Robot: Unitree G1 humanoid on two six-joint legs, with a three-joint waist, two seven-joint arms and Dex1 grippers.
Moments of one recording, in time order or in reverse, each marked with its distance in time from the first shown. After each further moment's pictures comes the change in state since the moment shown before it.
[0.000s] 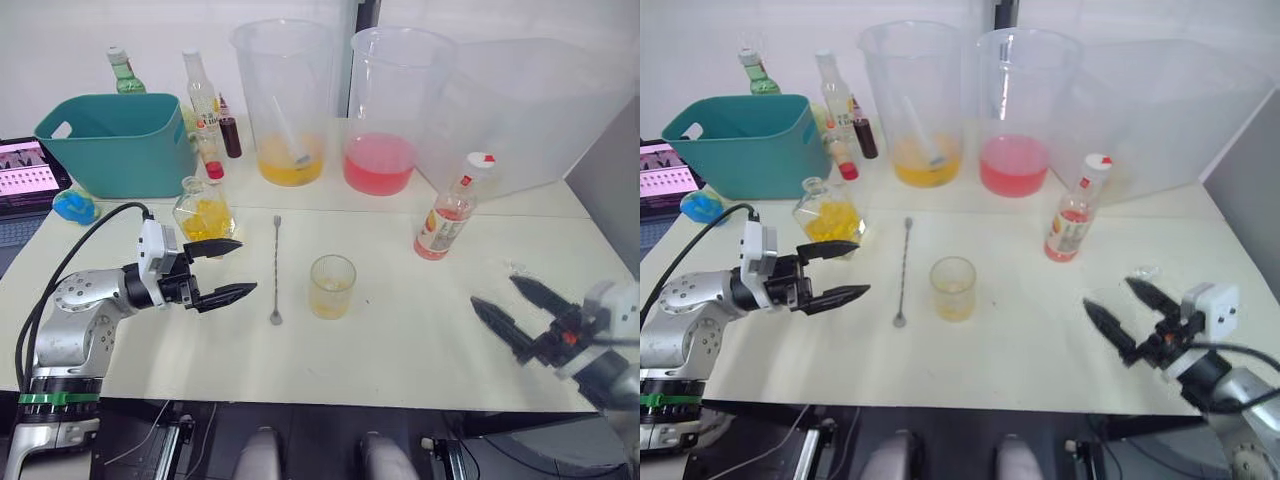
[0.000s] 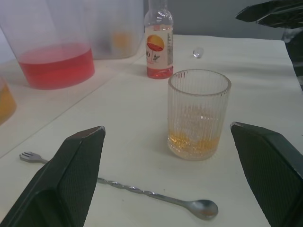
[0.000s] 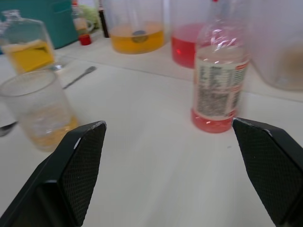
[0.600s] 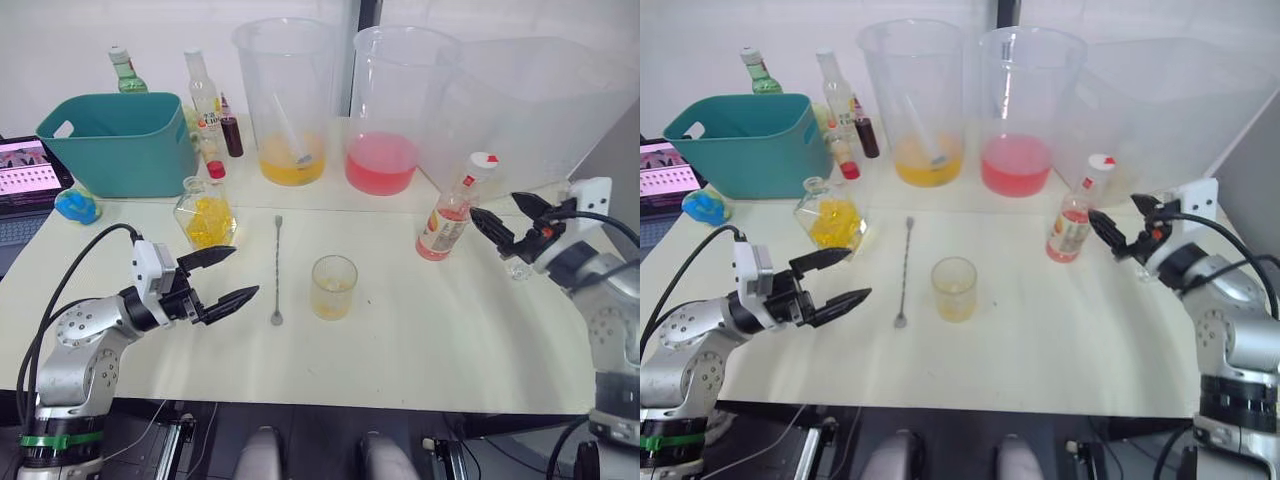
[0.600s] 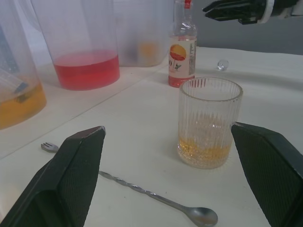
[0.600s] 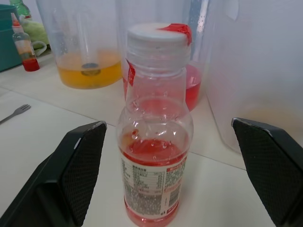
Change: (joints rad) left arm 0.194 -0.071 0.067 -0.214 -0.028 0.011 0.176; right arm -0.618 -0.079 0.235 0.540 -0.200 -0.041 -0.026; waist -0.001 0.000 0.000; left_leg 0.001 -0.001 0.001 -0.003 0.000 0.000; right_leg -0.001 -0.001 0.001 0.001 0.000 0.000
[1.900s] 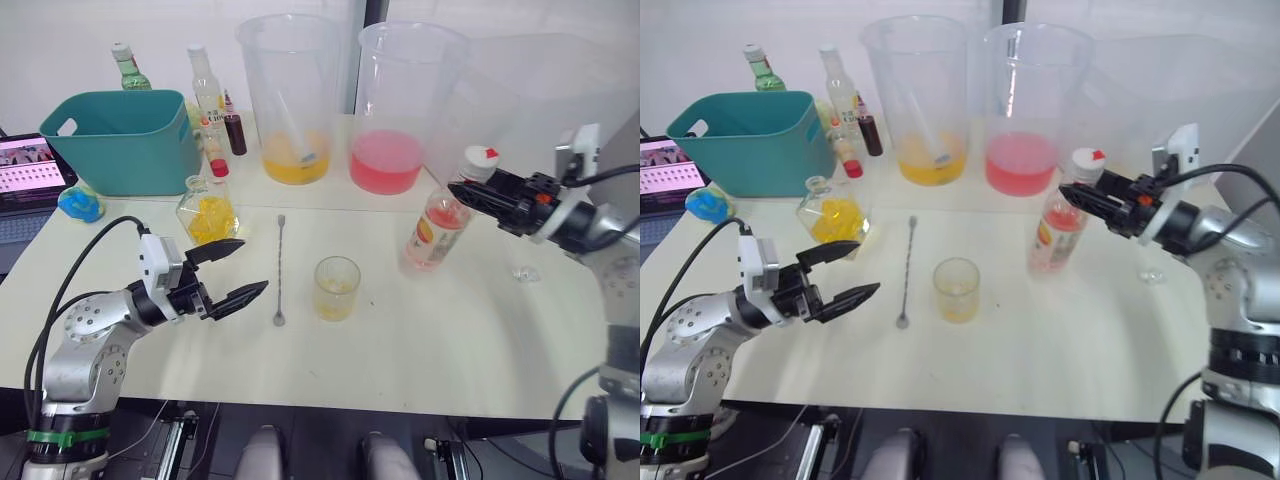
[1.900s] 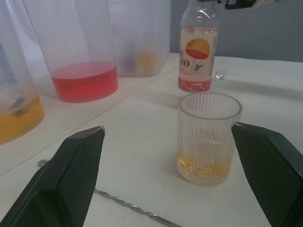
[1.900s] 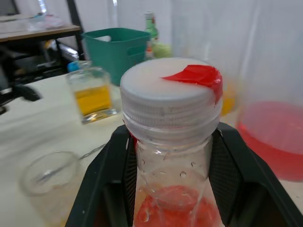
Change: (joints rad) left arm -0.074 -0.002 -0.040 0.011 -0.017 0.006 -0.008; right arm -0.075 -0.159 0.019 -0.179 0.254 0.259 0.380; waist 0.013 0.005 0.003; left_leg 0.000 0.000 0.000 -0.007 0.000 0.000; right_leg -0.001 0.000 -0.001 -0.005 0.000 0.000
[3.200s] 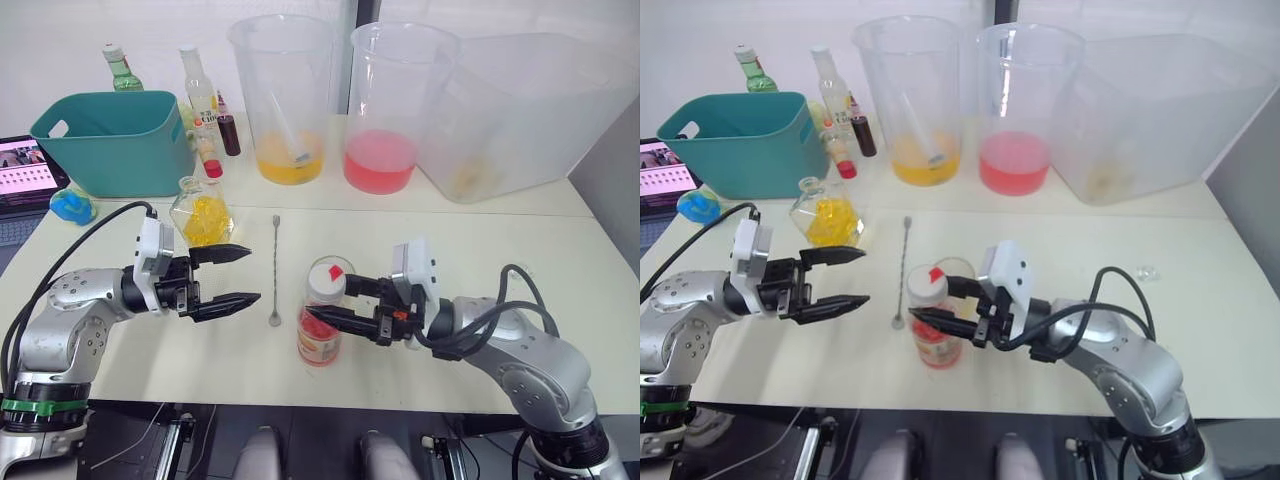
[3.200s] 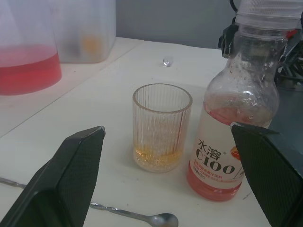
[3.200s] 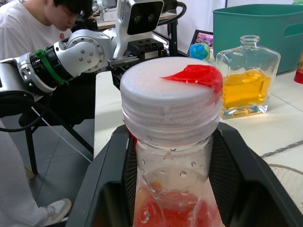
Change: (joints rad) left arm -0.086 0.148 -0.014 0.069 -0.073 0.144 -0.227; right arm 0.212 0.297 0.441 -0.552 -0.007 -0.013 -0.324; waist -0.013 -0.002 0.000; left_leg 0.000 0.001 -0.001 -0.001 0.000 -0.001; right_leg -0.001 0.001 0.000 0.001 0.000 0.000
